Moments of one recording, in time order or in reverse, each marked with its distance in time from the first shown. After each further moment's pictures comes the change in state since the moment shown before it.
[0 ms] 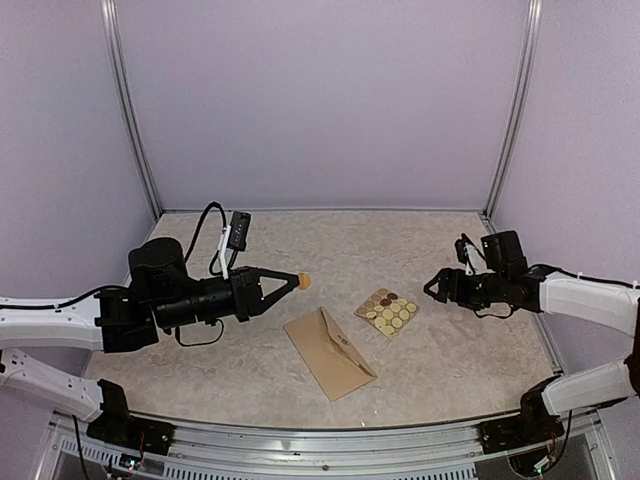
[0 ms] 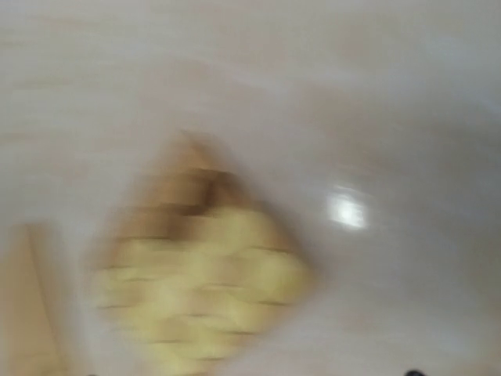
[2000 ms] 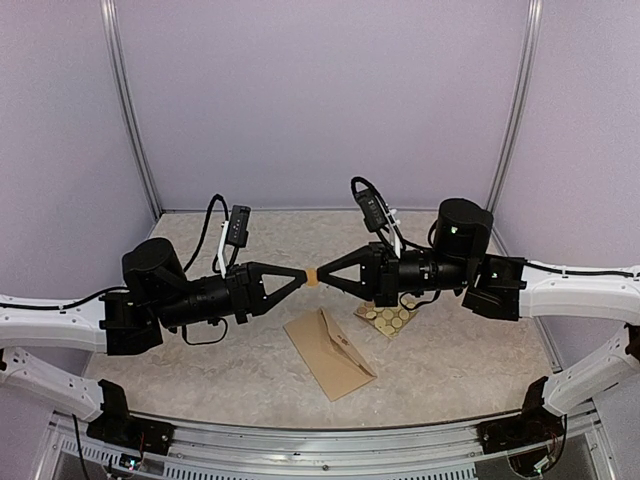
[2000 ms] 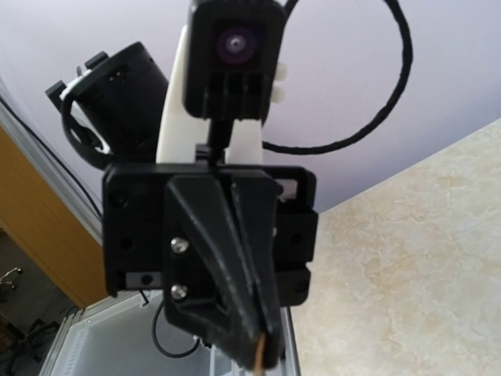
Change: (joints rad) left arm -0.023 0.023 -0.010 0.188 0.097 0.018; right arm 0.654 0.061 0.289 0.539 -0.360 0.008
